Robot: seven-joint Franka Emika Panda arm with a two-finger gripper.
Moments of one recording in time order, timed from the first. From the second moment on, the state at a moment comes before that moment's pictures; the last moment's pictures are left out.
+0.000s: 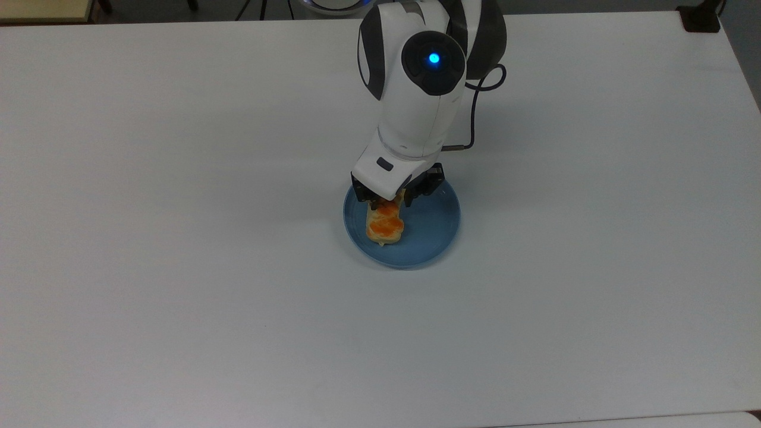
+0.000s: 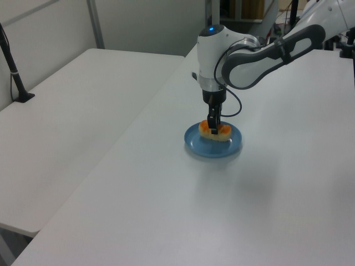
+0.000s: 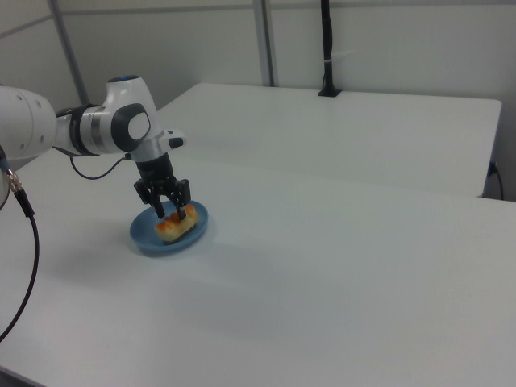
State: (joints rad) arm 0.33 0.51 -0.12 -1.57 -0.05 2.06 0.07
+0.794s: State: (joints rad) arm 0.20 0.14 -0.14 -1.53 -0.06 1.69 0.12
